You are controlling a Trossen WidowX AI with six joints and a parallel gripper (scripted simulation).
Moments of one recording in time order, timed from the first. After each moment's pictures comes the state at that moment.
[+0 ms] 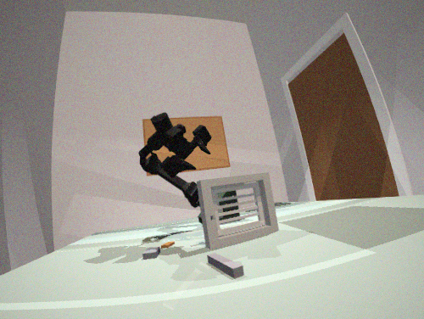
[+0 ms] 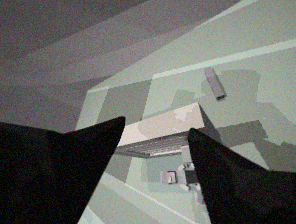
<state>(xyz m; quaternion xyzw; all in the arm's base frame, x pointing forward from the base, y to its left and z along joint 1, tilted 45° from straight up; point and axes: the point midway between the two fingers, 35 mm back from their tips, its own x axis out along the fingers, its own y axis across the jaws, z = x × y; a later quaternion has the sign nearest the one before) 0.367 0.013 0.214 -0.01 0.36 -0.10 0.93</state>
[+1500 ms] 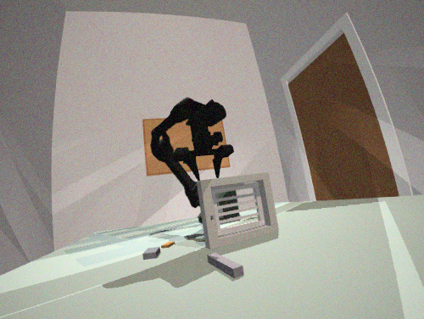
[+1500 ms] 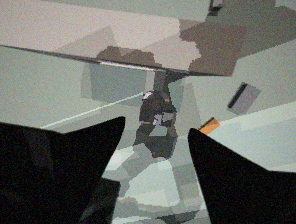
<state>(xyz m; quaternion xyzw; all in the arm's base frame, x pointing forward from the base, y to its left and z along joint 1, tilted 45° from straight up) 0.346 0.013 0.164 -0.27 0.64 -0.26 0.67</state>
